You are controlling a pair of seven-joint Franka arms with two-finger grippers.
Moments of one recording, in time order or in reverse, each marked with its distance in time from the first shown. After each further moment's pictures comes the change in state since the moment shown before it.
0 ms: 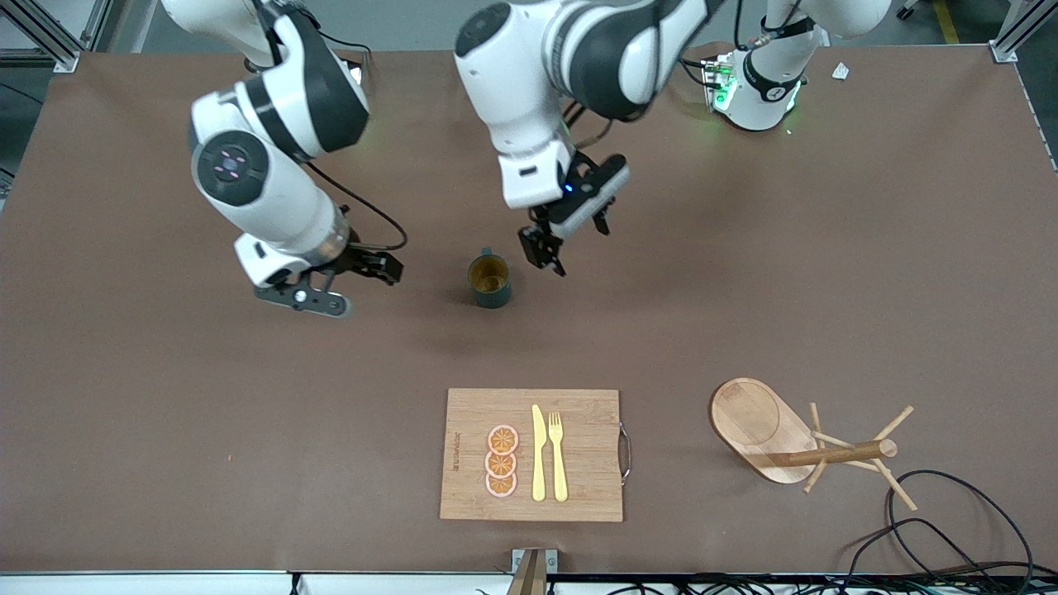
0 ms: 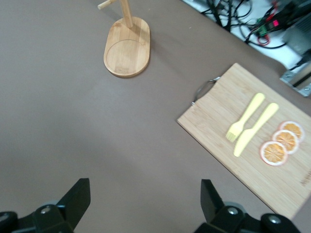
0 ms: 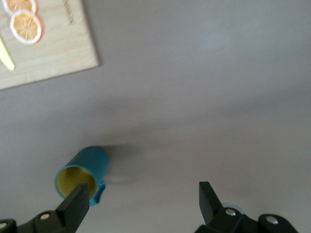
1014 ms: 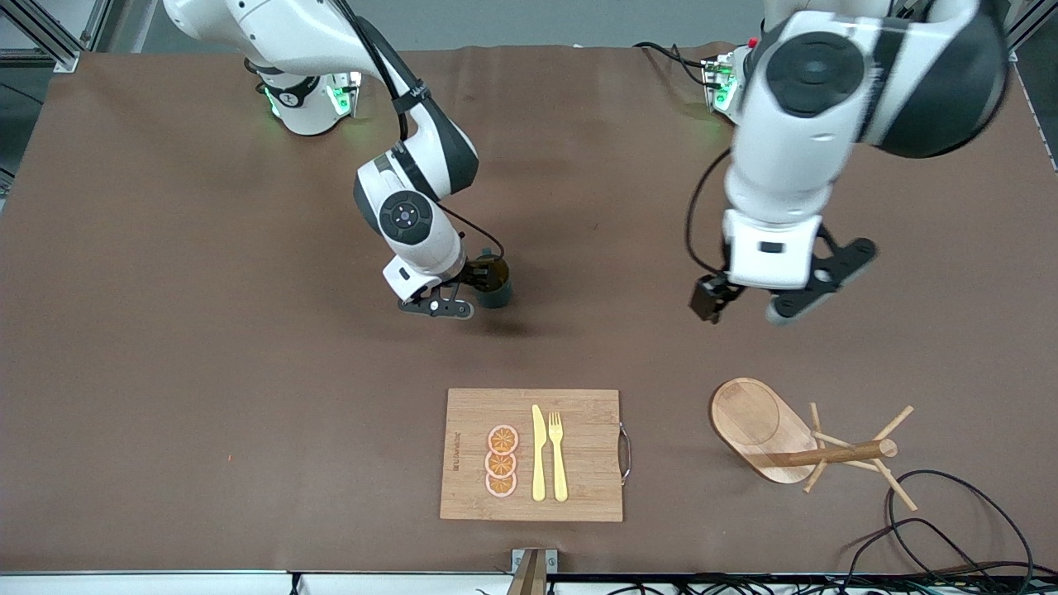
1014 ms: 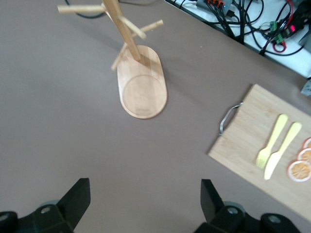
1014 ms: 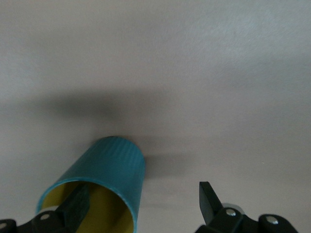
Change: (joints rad) left arm 0.393 -0.153 -0.001 0.006 -0.229 -0.025 0.682; right arm 0.195 0.208 0.000 -0.185 0.069 0.428 0.009
